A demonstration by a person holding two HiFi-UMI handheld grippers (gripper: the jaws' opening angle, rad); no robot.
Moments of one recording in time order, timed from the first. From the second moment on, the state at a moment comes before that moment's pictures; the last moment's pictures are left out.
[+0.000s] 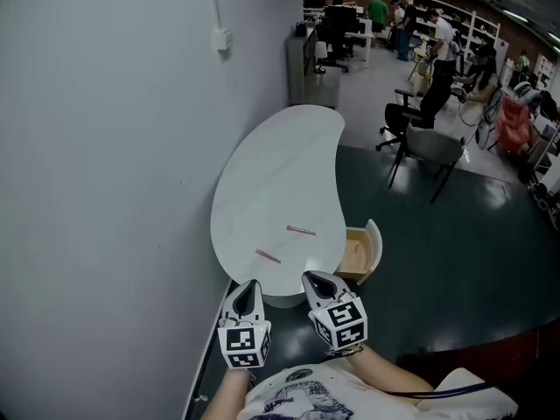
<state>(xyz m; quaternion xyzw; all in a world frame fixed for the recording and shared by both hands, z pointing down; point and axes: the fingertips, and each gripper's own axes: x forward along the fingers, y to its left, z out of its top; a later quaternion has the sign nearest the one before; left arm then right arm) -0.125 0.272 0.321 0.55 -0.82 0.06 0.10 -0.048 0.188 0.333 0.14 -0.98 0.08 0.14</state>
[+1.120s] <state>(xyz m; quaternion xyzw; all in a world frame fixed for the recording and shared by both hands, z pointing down) -0.093 0.136 0.360 0.47 -0.86 0.09 0.14 -0.026 0.036 0.378 0.05 -0.98 0.10 0.16</state>
